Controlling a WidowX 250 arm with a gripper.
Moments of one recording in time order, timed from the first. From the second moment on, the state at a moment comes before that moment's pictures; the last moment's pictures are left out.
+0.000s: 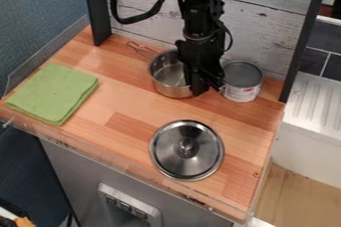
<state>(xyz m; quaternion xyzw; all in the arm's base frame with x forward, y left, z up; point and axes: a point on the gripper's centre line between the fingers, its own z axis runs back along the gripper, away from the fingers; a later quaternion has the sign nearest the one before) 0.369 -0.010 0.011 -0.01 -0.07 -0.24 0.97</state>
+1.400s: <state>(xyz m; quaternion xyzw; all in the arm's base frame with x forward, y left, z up) 0.270 0.163 0.031 0.08 -0.02 -0.14 0.99</state>
